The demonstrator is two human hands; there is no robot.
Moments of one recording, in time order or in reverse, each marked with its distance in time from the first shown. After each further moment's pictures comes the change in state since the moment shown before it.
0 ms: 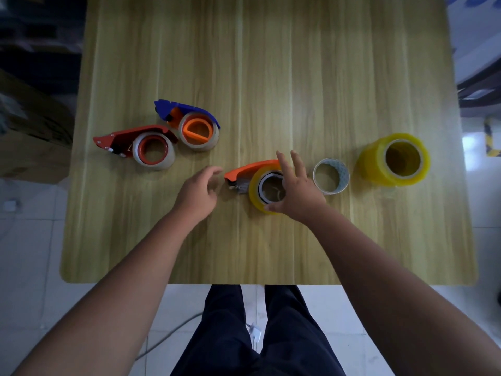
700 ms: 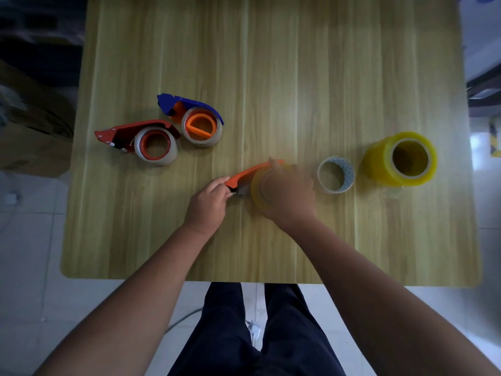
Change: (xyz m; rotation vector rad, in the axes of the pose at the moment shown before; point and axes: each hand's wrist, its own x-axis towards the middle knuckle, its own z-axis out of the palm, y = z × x) left_hand -0.018 -0.007 0.035 0.184 0.301 0.381; right_hand -0.012 -0.024 0.029 -0.088 0.134 0.089
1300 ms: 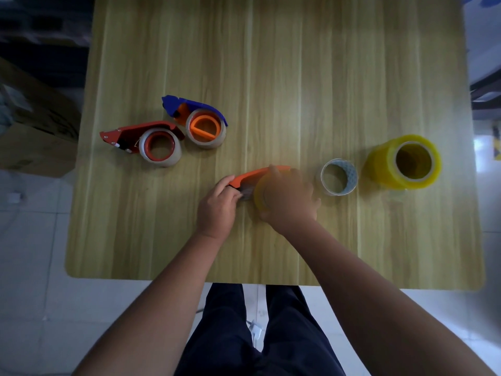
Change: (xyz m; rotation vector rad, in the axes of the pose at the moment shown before) left_hand -0.005 0.013 0.013 -0.028 0.078 -0.105; right_hand -0.004 -0.016 -0.004 -0.127 -0.135 0.114
